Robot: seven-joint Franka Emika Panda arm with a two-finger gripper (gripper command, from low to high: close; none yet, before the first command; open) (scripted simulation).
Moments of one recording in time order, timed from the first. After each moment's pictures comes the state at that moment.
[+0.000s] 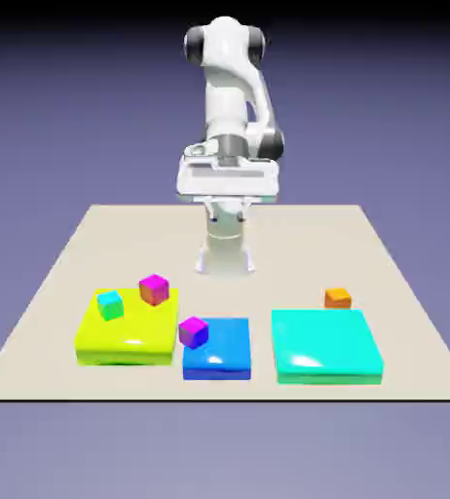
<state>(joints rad) 0.03 -0.56 0.00 -2.81 0.00 3.03 0.69</state>
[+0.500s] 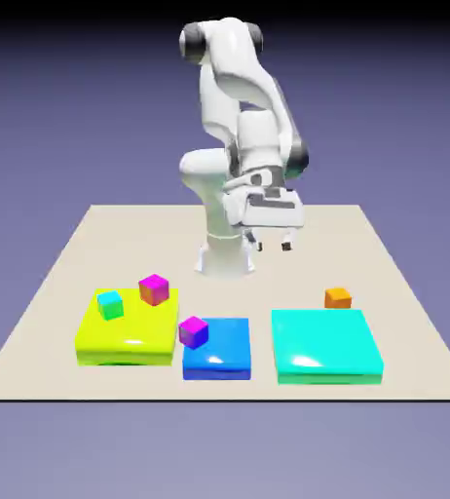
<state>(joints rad) 0.24 -0.39 0.03 -2.78 0.06 2.92 0.04</state>
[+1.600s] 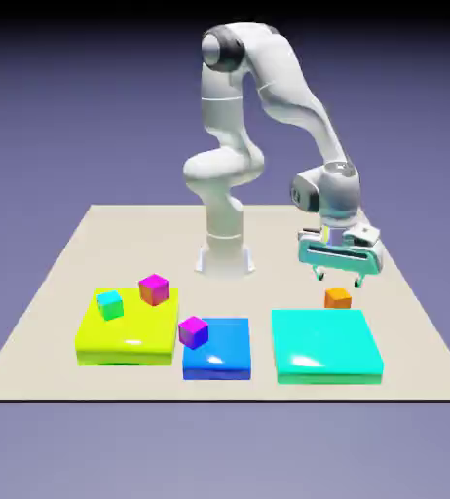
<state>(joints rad) 0.70 -0.04 0.08 -2.71 0.18 2.69 -1.40</state>
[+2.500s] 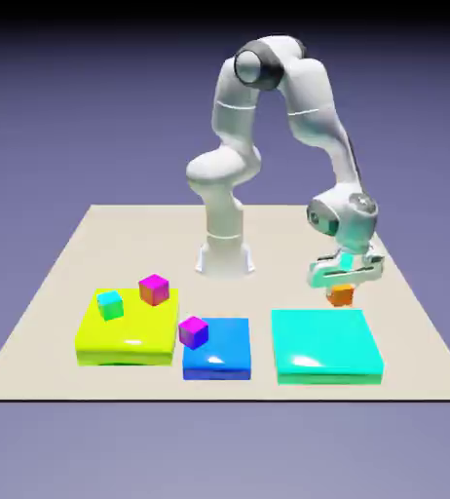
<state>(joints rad) 0.84 0.08 0.10 -2.69 0.23 2.62 -1.86</state>
